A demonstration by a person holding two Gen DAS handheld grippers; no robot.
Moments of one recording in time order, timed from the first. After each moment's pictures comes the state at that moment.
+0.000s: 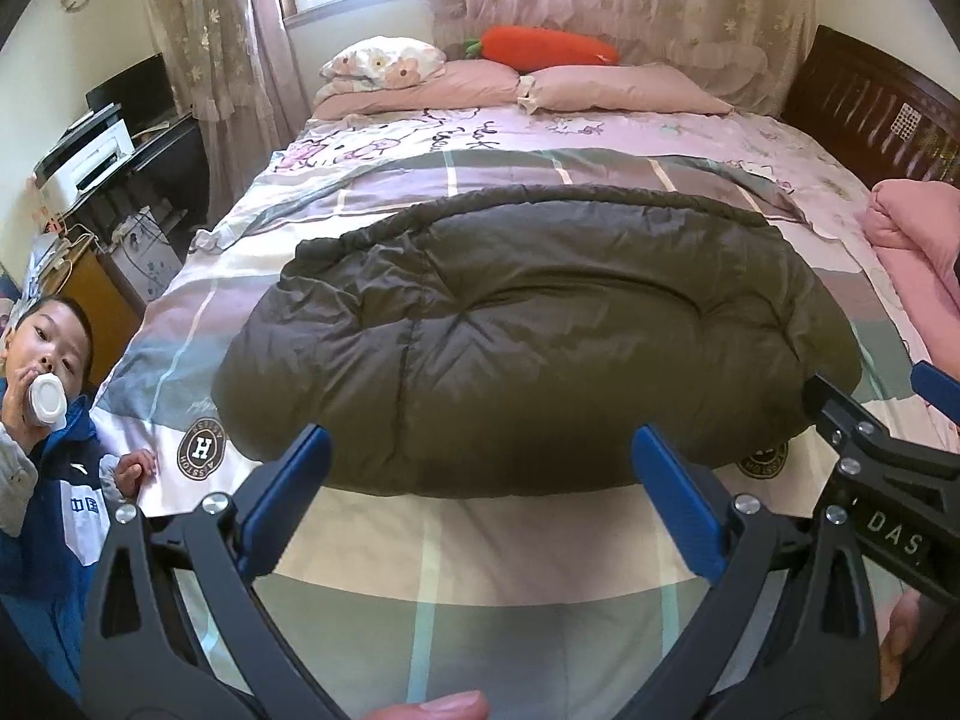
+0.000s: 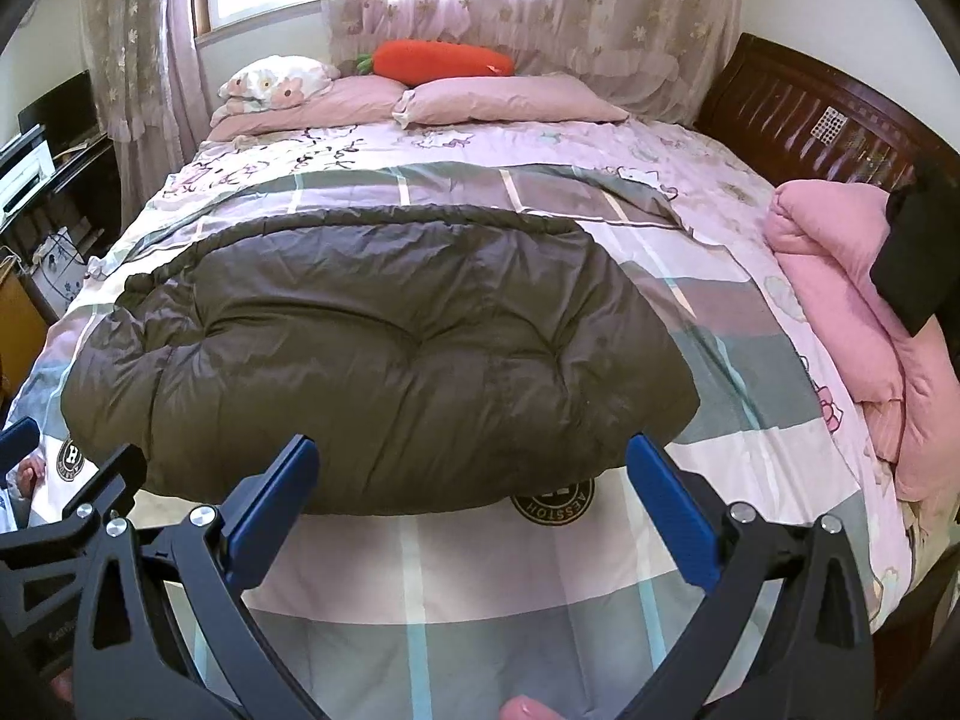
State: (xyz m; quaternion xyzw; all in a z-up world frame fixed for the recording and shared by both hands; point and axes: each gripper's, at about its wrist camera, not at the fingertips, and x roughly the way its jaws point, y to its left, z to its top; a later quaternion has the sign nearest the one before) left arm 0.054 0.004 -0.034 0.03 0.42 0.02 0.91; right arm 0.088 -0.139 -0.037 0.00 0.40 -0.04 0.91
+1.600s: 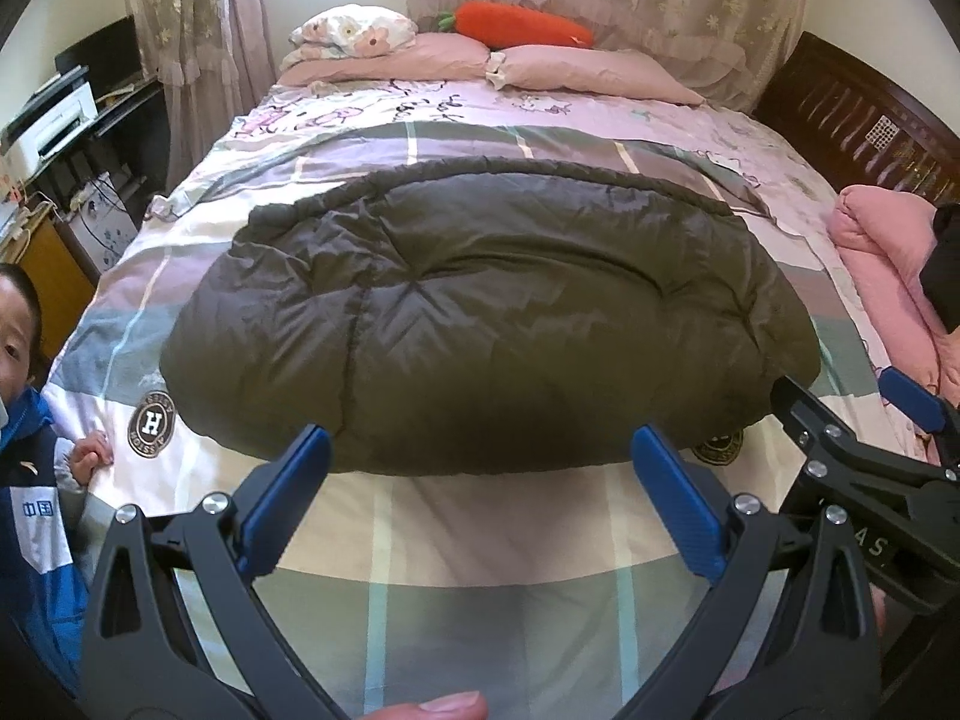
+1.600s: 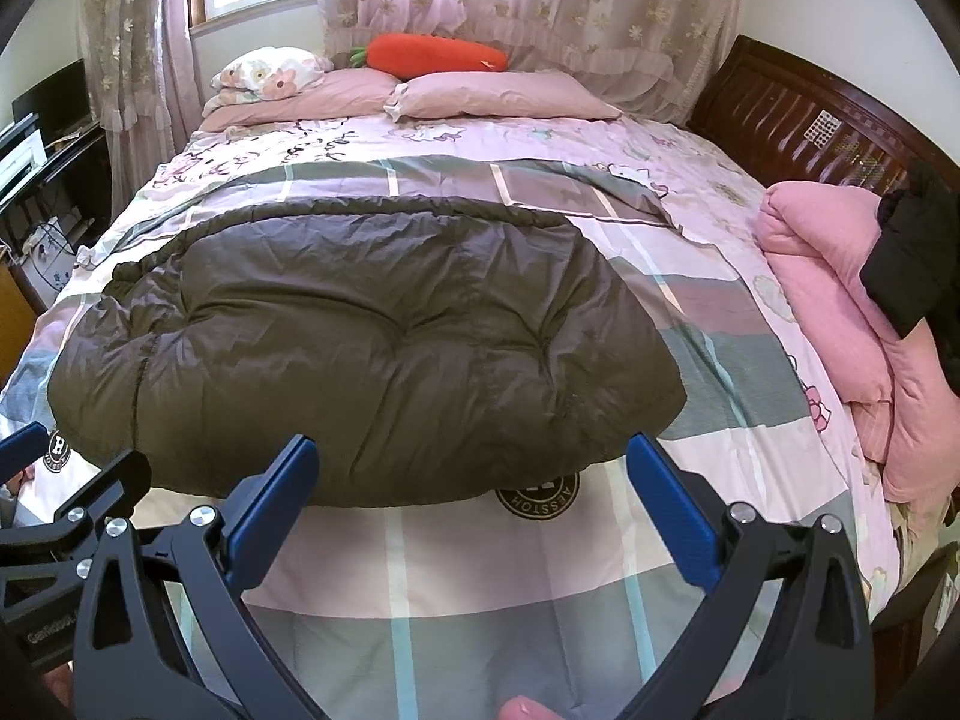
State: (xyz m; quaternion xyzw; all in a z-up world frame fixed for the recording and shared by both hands) left arm 0.054 0.007 -0.043 0.00 0.45 -0.04 0.89; right arm 0.086 -0.157 -0.045 0.00 0.41 -0.04 0.91
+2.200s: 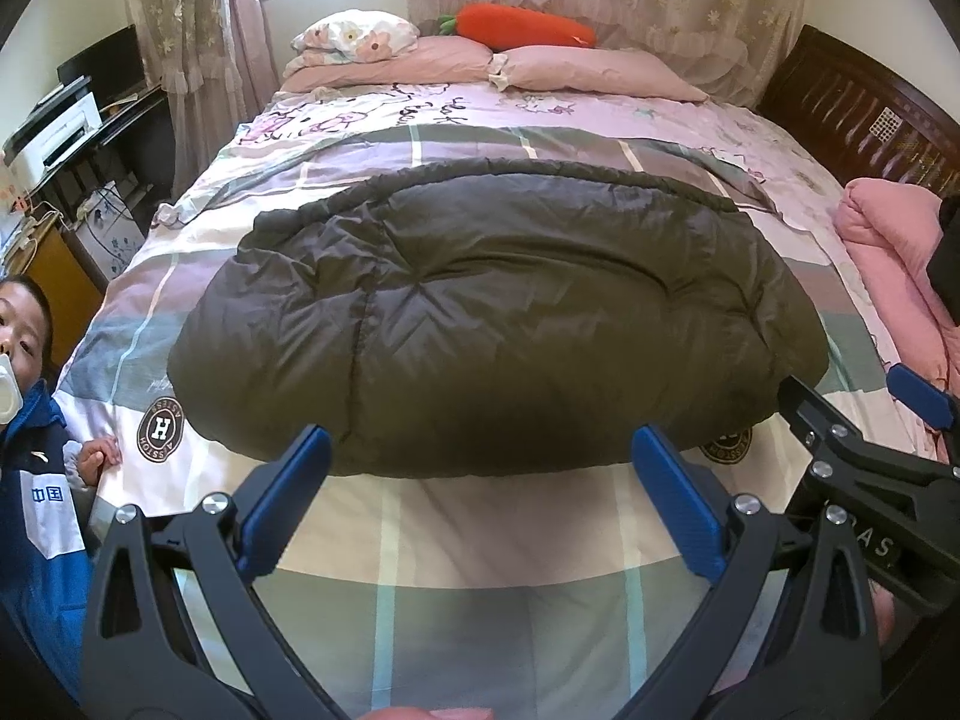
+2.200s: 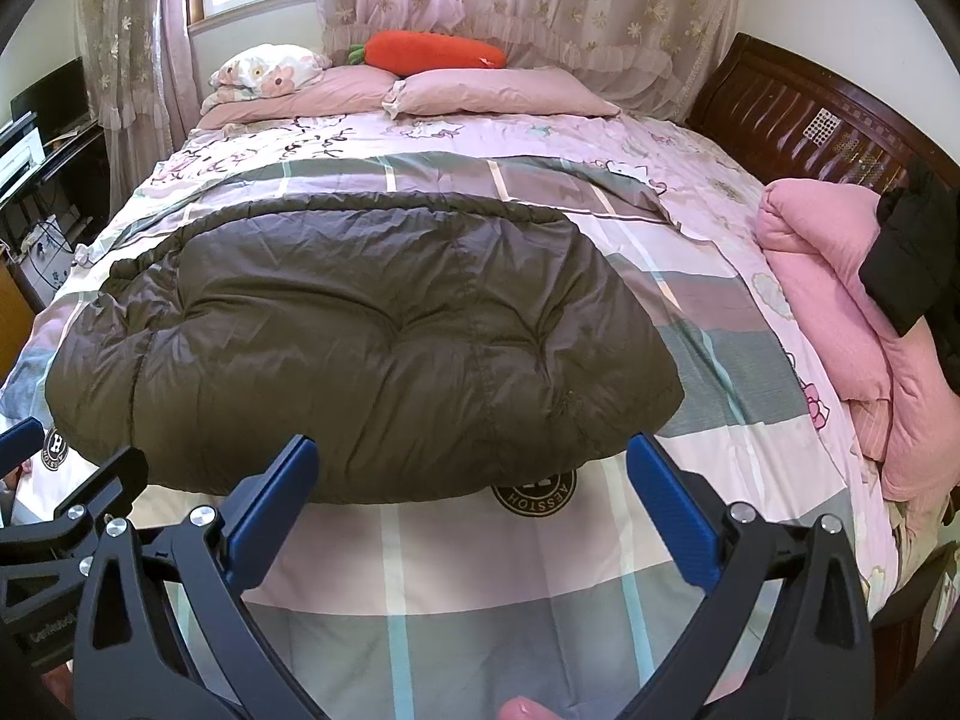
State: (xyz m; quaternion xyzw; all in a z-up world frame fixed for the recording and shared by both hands) left arm 0.054 0.004 -0.042 0.01 0.45 -0.03 0.89; right arm 0.086 -0.160 -0.045 0.00 0.41 -0.04 0.91
